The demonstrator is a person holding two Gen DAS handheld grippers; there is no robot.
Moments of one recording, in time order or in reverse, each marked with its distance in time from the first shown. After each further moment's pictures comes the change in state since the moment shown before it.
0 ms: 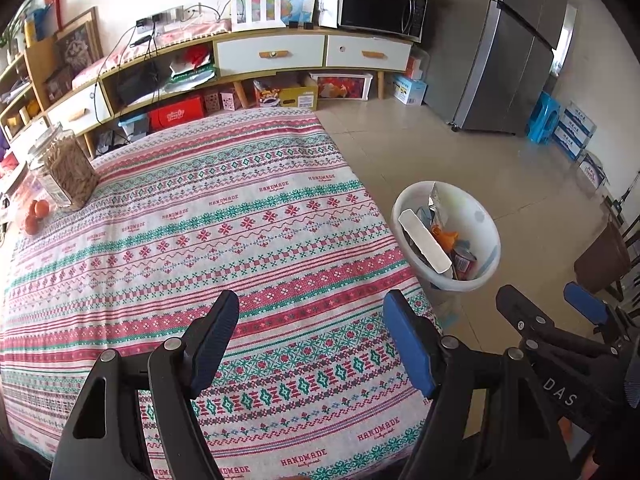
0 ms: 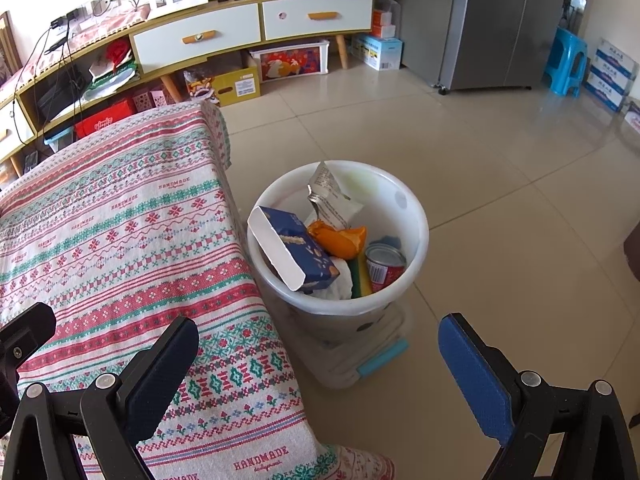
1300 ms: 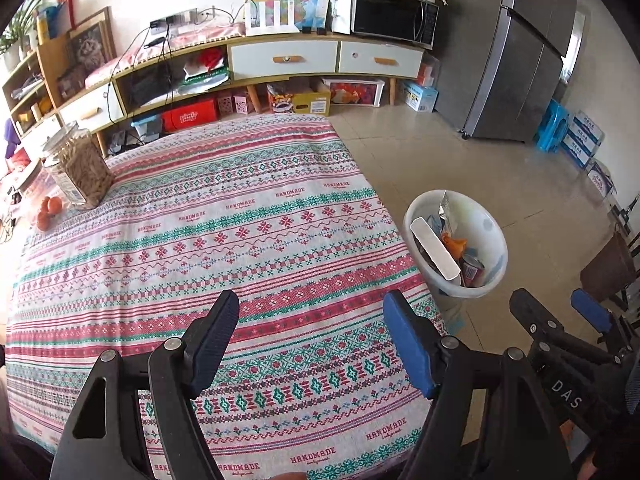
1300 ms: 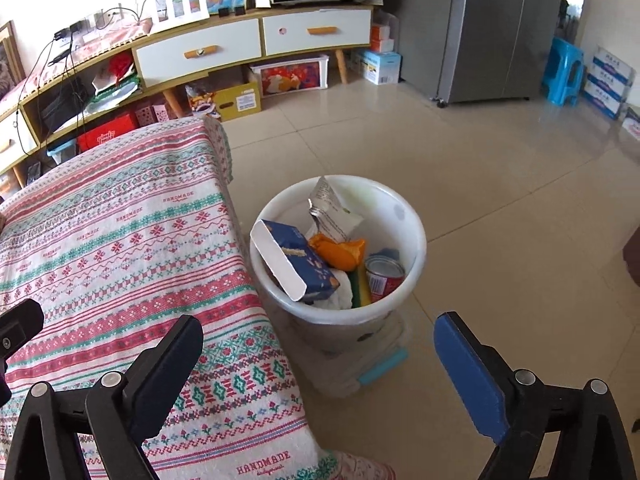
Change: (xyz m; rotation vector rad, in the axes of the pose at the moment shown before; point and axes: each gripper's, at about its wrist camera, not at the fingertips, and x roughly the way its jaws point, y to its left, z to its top) left arm -0.007 0.011 0.000 -0.022 -0.014 0.032; right arm -0.006 -0.002 0.000 0.012 -0.042 0.007
